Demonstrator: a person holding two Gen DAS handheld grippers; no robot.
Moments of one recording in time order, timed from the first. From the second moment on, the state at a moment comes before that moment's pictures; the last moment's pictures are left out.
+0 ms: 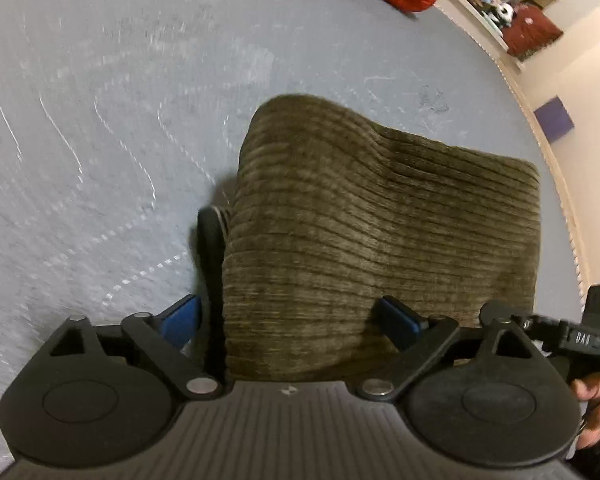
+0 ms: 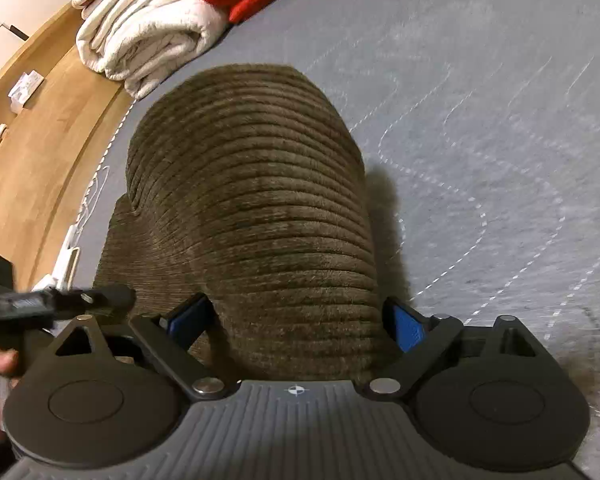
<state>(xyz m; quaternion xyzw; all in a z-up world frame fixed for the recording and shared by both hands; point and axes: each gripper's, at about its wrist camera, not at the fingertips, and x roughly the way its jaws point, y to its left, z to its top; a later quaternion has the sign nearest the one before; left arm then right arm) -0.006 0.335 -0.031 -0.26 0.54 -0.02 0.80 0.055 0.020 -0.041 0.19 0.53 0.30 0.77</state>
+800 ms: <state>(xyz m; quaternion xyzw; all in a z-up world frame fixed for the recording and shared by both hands) 0.063 0.146 0.037 -0.17 0.43 -0.15 0.87 0.041 -0.116 0.058 0.18 0.40 0.26 0.86</state>
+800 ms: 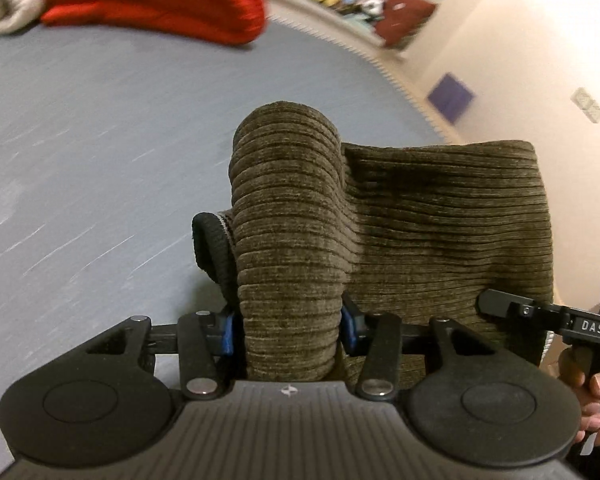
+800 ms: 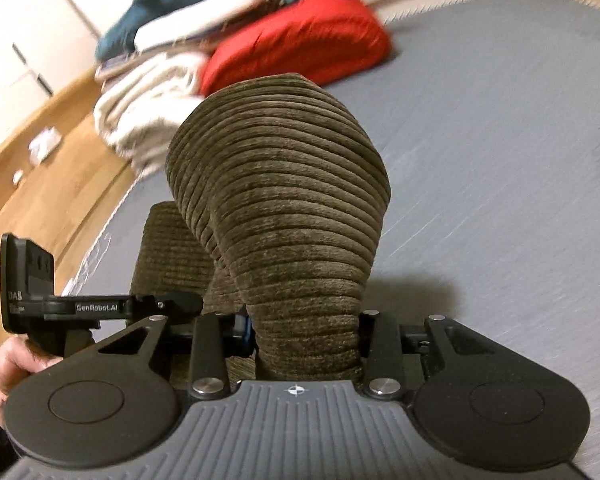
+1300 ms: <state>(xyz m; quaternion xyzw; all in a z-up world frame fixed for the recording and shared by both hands) 0.123 0.093 -0.008 -0.10 0.47 -0.05 0.88 0.124 -0.187 0.028 0.19 0.40 0.24 0.86</state>
